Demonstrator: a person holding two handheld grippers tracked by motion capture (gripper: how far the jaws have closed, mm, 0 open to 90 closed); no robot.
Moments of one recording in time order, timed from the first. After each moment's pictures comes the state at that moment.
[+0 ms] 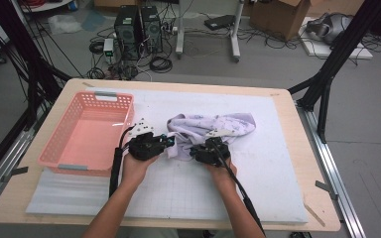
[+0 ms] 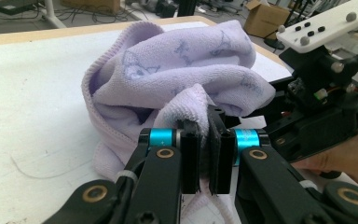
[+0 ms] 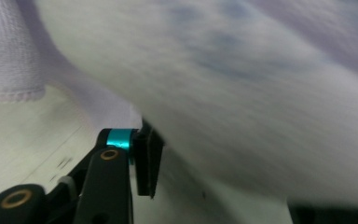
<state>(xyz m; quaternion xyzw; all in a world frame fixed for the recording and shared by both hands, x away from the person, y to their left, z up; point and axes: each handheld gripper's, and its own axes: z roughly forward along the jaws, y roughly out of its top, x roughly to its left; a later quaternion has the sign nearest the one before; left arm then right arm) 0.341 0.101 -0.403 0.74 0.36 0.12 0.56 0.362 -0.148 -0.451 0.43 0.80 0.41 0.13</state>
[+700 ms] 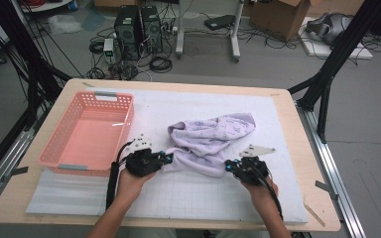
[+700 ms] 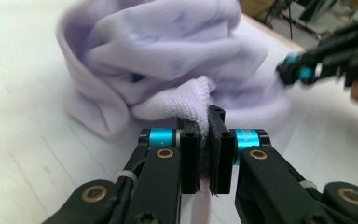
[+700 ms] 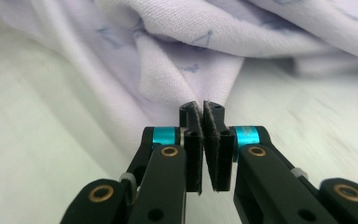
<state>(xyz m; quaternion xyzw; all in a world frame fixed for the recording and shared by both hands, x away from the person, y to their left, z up) 0.296 0.104 -0.427 0.77 0.35 0.08 0.53 0.287 -0.253 -0.424 0.39 0.82 0.39 0.15</state>
